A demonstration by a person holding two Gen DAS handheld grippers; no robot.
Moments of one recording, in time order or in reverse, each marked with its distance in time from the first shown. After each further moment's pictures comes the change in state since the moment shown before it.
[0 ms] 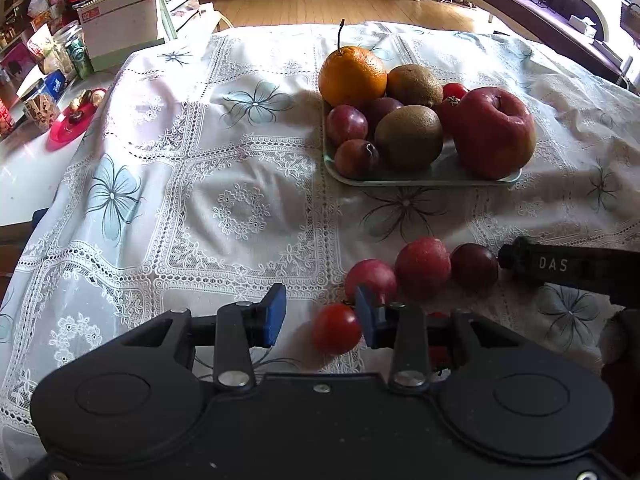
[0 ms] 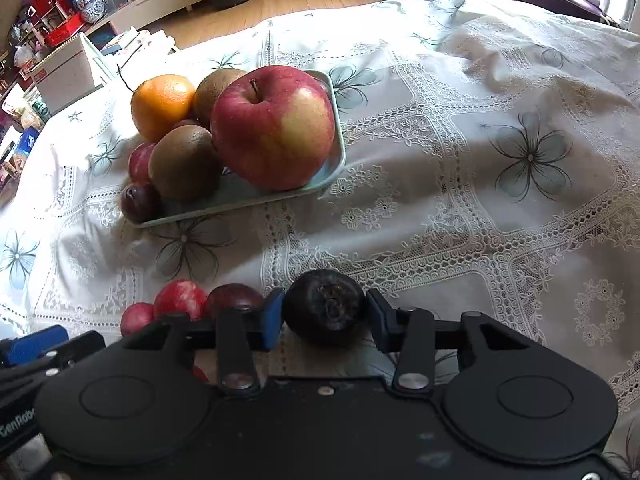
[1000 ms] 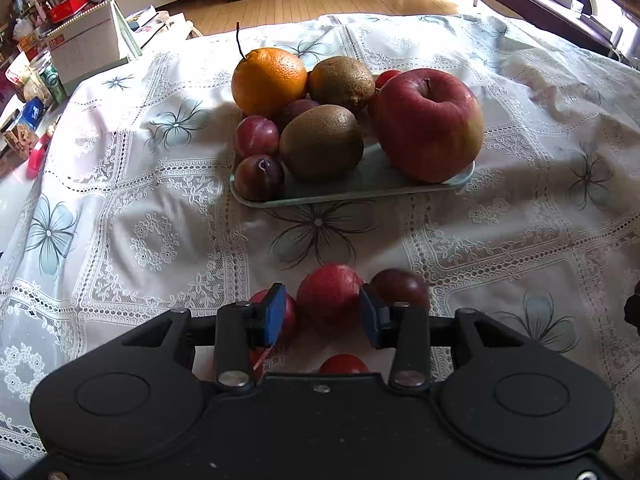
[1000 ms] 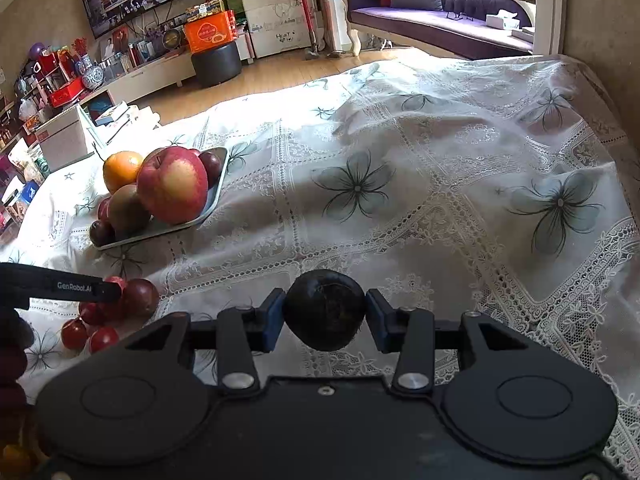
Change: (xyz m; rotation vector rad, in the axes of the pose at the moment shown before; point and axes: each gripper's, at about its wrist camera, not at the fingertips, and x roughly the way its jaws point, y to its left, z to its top) left arm 0.027 -0.073 0.016 0.070 0.007 0.036; right arm -0.084 -0.118 -0.053 0.031 -0.248 -0.012
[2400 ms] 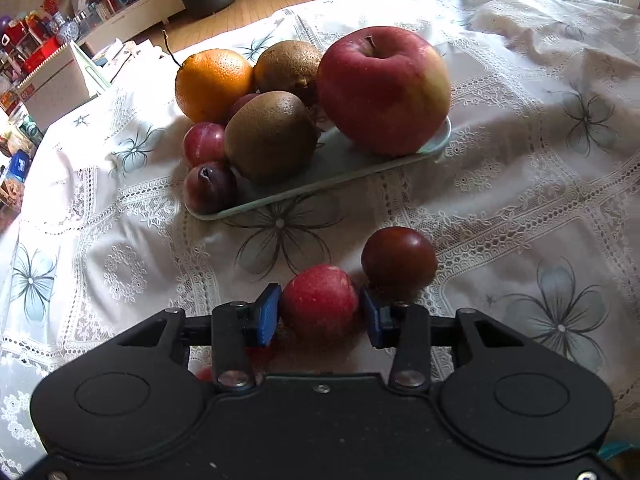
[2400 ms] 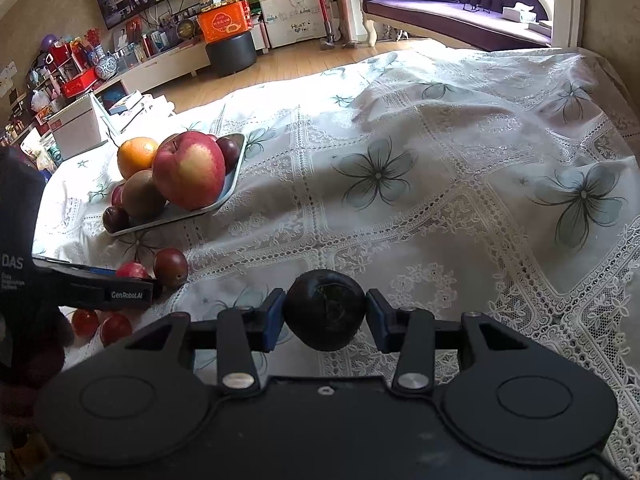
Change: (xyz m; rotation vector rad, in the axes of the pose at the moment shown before) left arm 0.023 -0.028 -0.006 0.150 0.012 0.015; right arm 0.002 0.005 -0.005 -0.028 0.024 0.043
